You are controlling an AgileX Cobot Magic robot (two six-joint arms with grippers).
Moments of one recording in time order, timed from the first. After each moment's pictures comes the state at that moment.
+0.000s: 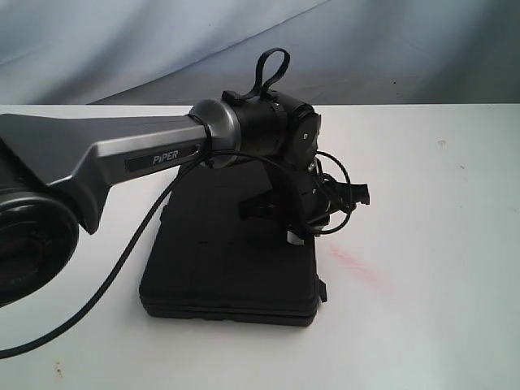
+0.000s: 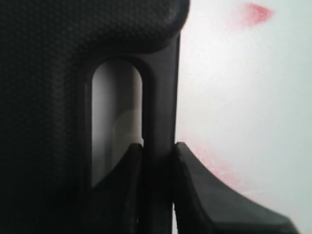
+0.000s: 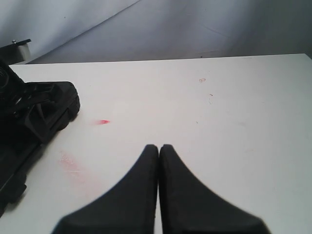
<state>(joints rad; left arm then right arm) -0.78 2.36 -1.87 -0.07 0.89 -0.73 0.18 0.01 0.00 0.09 0.33 -0.02</state>
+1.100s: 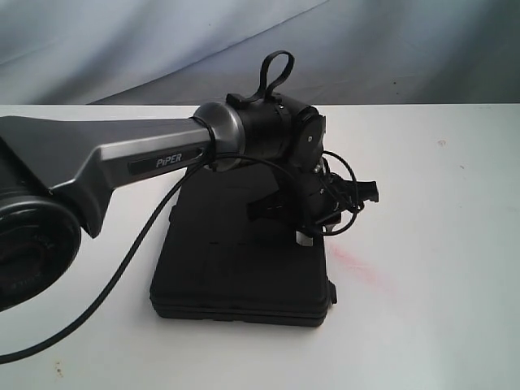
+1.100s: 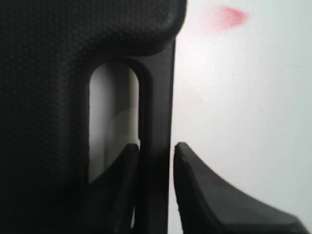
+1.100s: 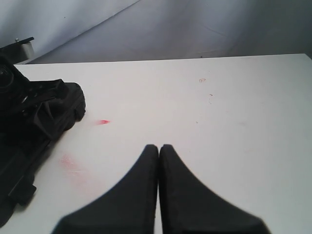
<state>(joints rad) -0.79 2.36 -1.87 -0.09 0.85 -0.74 0.18 0.01 0.00 0.09 0.33 -0.02</state>
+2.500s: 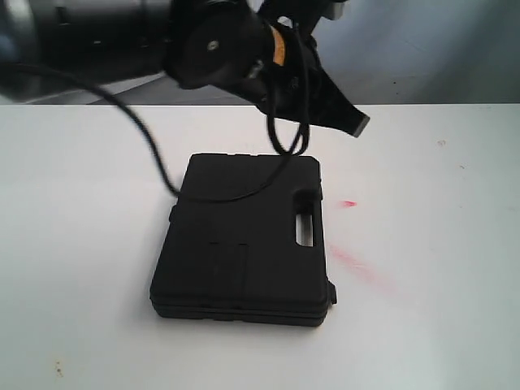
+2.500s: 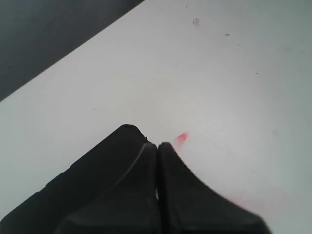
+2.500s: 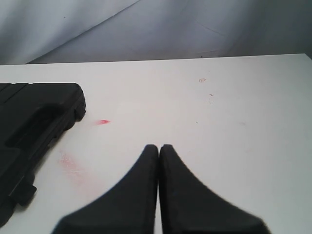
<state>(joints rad) -0.82 1.83 -1.55 0.21 0.54 -0.16 0.18 0.01 0.00 0.09 0.33 -0.02</state>
